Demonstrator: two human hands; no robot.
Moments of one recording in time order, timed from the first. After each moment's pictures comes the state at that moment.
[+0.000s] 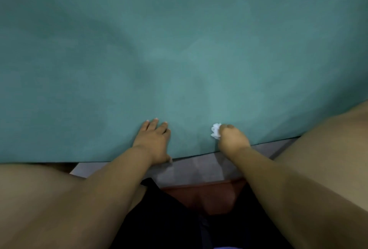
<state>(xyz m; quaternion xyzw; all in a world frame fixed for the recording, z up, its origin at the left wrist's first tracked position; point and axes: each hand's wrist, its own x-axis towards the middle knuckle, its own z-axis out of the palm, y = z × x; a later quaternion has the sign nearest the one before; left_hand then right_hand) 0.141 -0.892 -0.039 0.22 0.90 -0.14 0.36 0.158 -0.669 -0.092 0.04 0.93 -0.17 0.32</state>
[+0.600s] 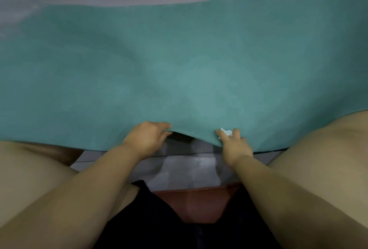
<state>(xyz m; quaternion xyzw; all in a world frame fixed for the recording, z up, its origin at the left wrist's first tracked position) 0.141 -0.895 -0.004 0.21 0.95 0.15 0.16 0.188 -0.647 -0.063 0.10 0.96 -0.10 0.25</state>
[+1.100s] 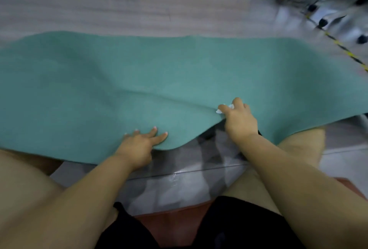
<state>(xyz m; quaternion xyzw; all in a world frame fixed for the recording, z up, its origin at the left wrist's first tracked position) 0.129 -0.859 0.006 0.22 0.94 0.00 0.25 0.132 -0.590 0.052 0.07 1.00 -0.03 -0.01</state>
